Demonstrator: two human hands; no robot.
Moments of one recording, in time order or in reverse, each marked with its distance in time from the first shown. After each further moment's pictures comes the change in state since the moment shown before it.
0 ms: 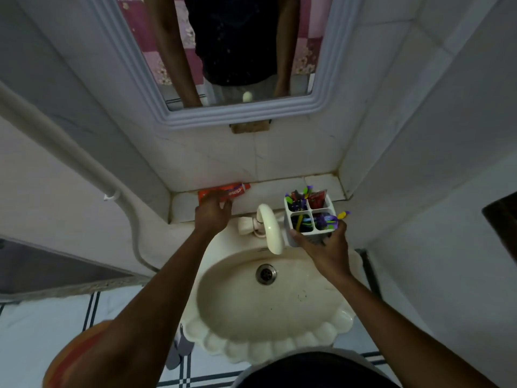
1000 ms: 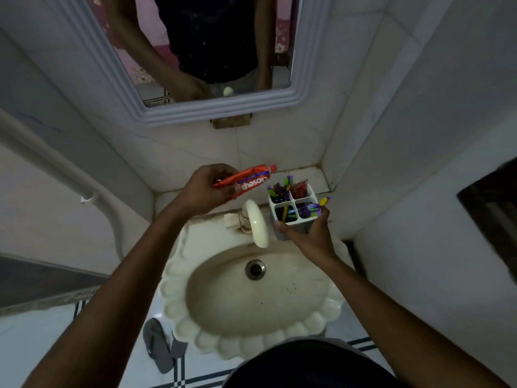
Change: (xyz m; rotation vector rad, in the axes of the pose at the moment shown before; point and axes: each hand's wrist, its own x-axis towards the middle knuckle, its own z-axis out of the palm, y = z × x) left_hand -0.014 0.099 -0.098 -0.244 -0.375 0.275; right_hand 0.011 -0.007 0.009 -0.024 -0.057 -0.022
